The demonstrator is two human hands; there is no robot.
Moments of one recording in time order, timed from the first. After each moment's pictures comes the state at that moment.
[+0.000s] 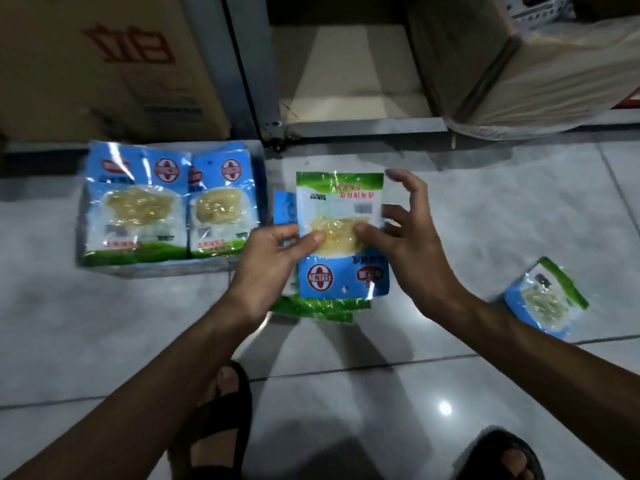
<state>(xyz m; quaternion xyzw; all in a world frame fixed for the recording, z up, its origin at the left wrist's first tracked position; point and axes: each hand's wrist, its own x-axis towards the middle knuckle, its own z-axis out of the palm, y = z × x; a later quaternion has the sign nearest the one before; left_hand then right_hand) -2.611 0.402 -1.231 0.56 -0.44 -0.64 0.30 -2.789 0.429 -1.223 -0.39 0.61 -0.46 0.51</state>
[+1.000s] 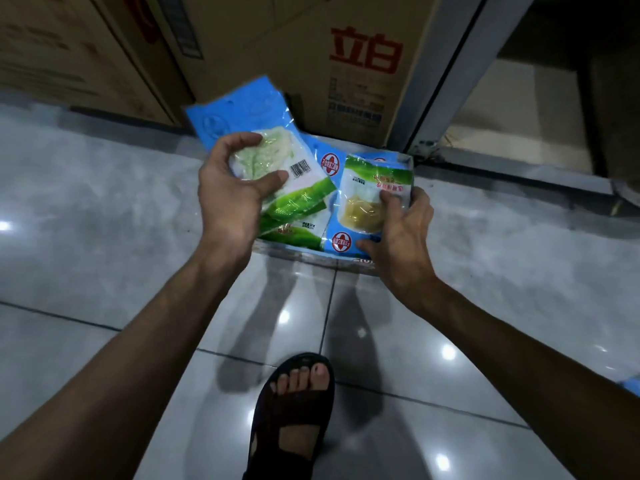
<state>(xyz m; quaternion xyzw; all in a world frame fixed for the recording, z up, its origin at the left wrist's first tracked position) -2.434 0.342 -1.211 0.66 -0.32 -0.39 0.56 -2.633 0.353 -1.283 -0.66 0.68 -0.19 0.26</state>
